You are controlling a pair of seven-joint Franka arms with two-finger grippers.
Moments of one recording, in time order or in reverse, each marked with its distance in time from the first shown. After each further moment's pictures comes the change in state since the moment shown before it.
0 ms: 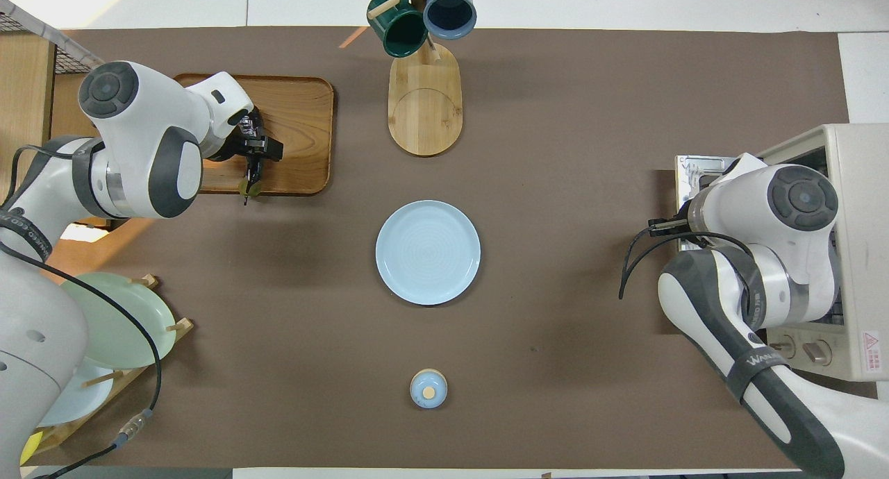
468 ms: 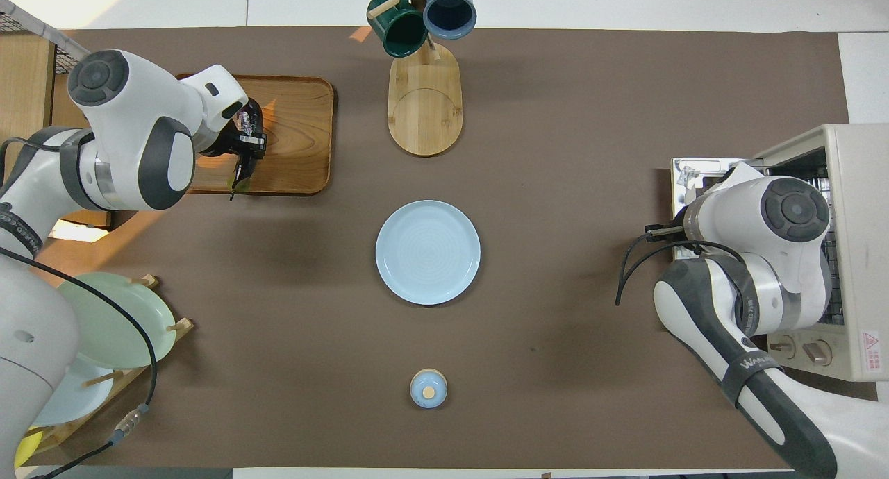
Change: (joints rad) left arm 0.004 -0.003 0.001 0.072 -0.022 -0.108 0.001; right arm 0.000 0.000 0.000 -0.028 0.000 0.028 0.008
